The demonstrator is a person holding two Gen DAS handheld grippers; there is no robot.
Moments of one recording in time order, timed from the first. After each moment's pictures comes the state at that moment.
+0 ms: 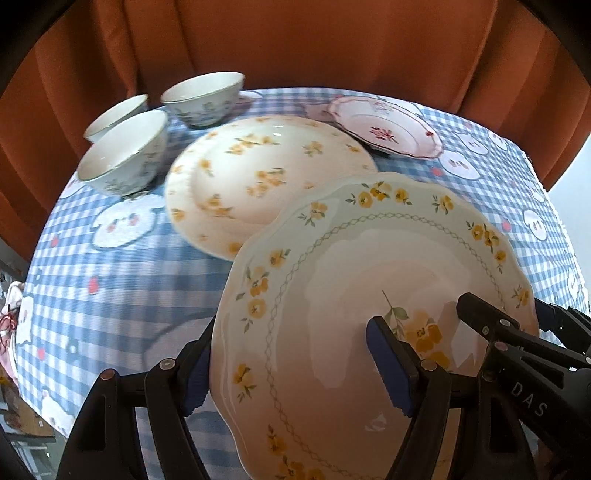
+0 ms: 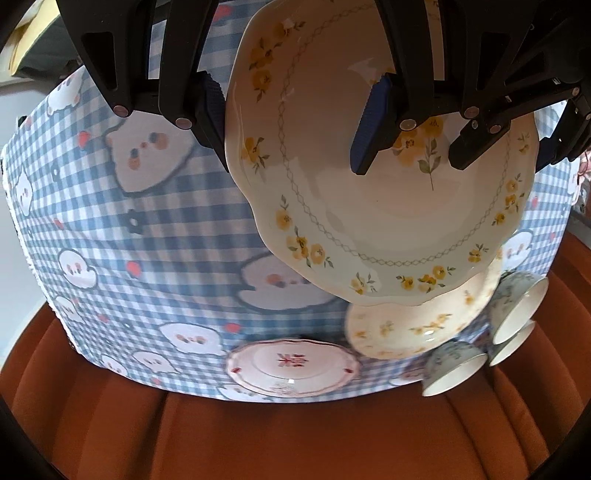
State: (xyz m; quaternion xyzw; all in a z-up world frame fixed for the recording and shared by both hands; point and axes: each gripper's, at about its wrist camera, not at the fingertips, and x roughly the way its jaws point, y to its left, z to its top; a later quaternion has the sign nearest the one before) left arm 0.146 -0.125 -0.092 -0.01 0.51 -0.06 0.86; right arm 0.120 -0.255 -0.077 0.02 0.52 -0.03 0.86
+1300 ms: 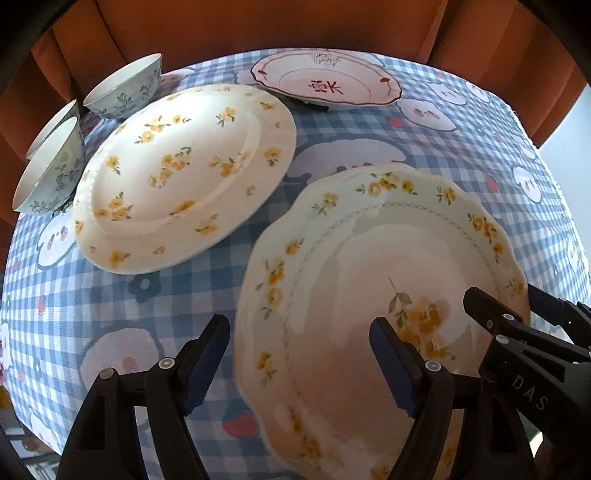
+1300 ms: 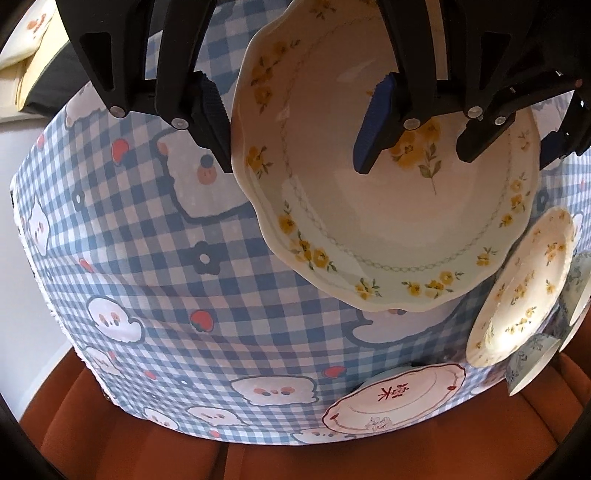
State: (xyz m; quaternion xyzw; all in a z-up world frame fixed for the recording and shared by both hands) left arm 0.172 -0.187 -0.118 0.03 0.56 -0.10 0.82; right arm 0.129 -0.334 -0.109 0.05 0.56 -0.10 0.82
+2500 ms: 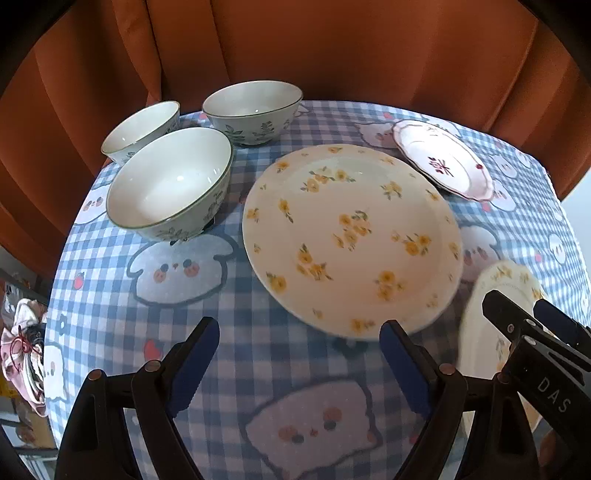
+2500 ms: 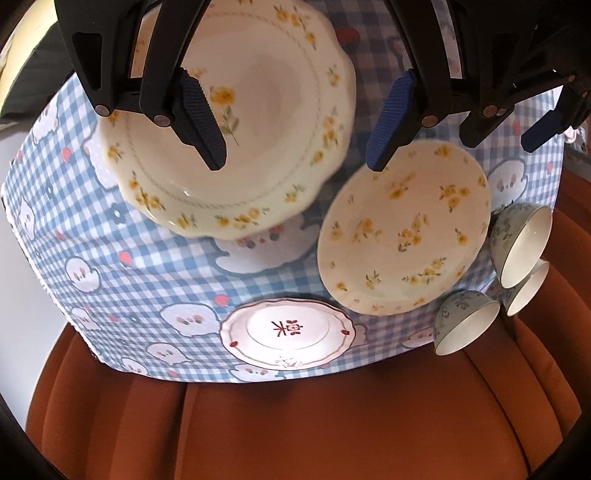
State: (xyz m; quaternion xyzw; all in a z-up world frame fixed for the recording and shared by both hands) left arm 0.208 -0.039 -0.082 -0.01 0.51 -0.05 0.86; right arm 0.161 -0.202 -0.058 0.08 0.48 -0.10 0.87
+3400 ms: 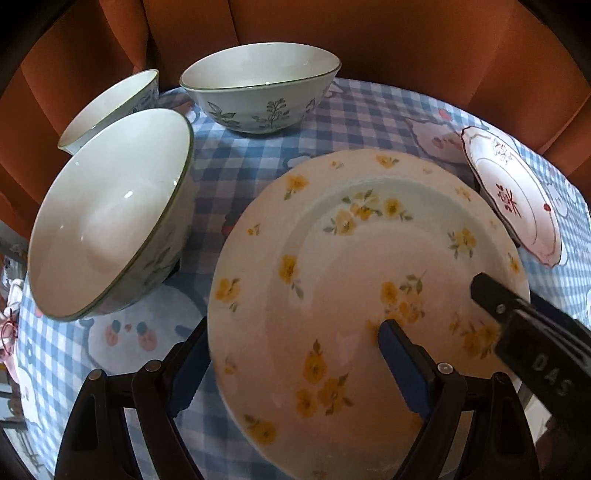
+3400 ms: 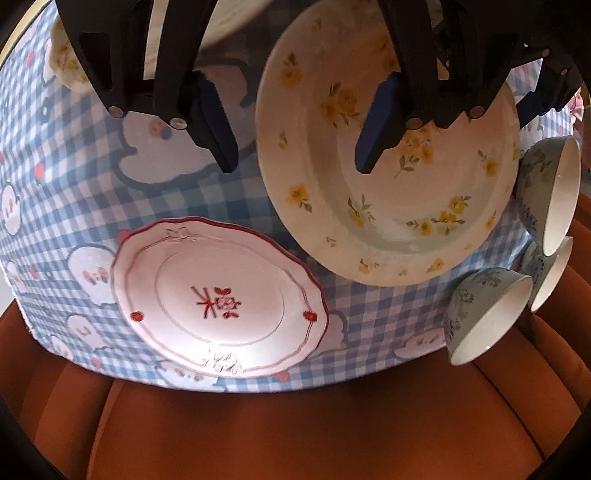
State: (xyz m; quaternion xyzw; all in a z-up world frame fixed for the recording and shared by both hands) left arm 0.302 -0.046 -0.130 -0.04 0.54 0.00 0.84; right arm 0.296 -0.202 -0.106 0.07 0.52 -0.04 0.85
